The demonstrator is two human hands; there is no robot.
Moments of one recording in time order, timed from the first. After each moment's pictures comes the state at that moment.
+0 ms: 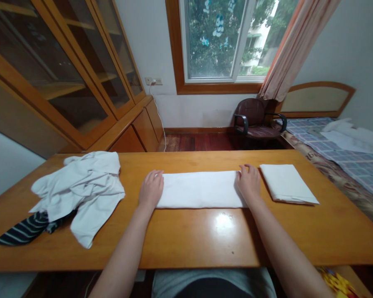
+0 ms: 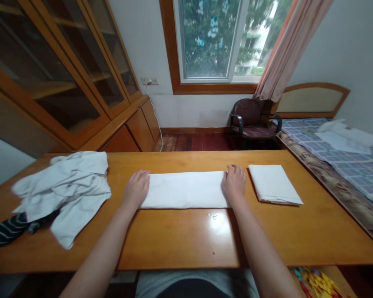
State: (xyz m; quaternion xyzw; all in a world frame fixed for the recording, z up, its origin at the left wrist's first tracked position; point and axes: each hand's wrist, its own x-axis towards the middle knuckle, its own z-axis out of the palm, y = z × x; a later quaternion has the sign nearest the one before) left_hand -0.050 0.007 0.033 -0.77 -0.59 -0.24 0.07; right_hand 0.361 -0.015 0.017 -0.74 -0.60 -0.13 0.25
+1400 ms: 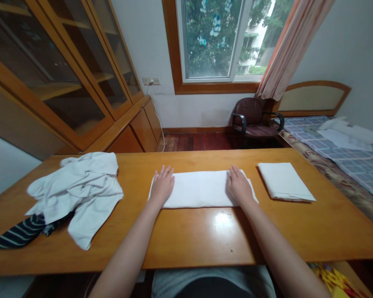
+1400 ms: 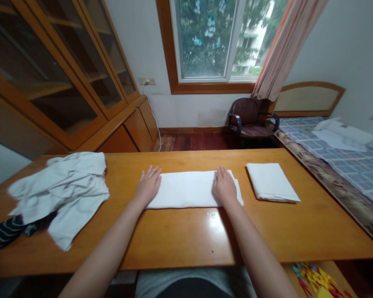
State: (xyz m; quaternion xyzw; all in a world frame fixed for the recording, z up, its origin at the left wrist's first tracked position) left_hand -0.010 0.024 0.025 -0.79 -0.60 -0.14 -0.02; right_hand 0.341 -0.023 0.005 -0.70 -0.68 -0.01 0.20
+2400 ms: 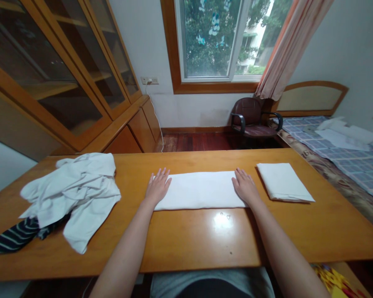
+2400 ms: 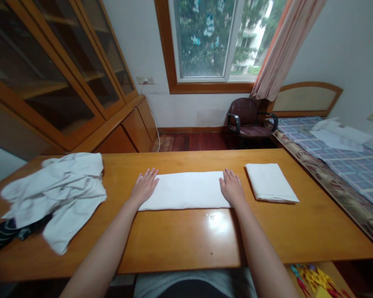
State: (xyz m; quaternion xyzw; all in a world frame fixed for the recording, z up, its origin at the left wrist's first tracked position) left_hand -0.034 0.037 0.001 -0.79 -0.60 -0.07 -0.03; right_hand 0.385 -0.024 -0.017 -0.74 -0.66 0.02 0.13
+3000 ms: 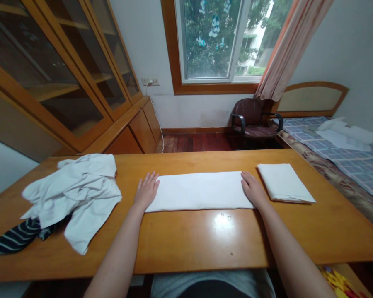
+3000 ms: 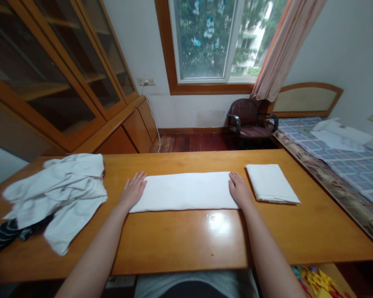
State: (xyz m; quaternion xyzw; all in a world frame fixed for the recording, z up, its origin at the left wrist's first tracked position) left_hand -0.081 0.029 -0.004 -0.75 -0.65 -0.09 -0.05; right_hand 0.427 -0.030 -0.035 -0.69 -0.67 0.05 0.29
